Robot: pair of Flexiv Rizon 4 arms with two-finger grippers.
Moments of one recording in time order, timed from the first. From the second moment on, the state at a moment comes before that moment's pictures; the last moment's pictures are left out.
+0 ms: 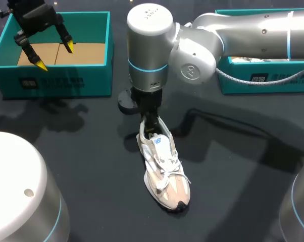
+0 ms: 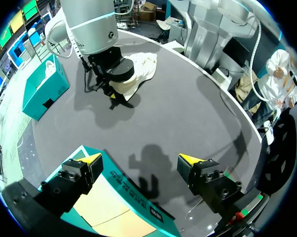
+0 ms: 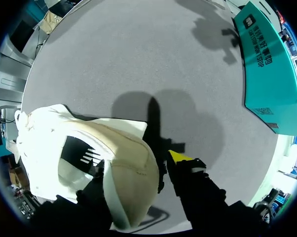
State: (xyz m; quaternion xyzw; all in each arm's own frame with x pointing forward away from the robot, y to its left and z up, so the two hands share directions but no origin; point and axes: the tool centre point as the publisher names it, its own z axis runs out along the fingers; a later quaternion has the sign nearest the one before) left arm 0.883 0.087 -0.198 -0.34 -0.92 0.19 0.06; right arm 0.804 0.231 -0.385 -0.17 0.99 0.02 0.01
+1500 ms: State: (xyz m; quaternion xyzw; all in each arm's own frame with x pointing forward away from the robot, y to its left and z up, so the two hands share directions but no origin) left arm 0.883 0.087 -0.198 -0.34 -0.92 0.19 0.06; right arm 0.811 0.166 -0.241 -0.14 0.98 -0.01 0.11
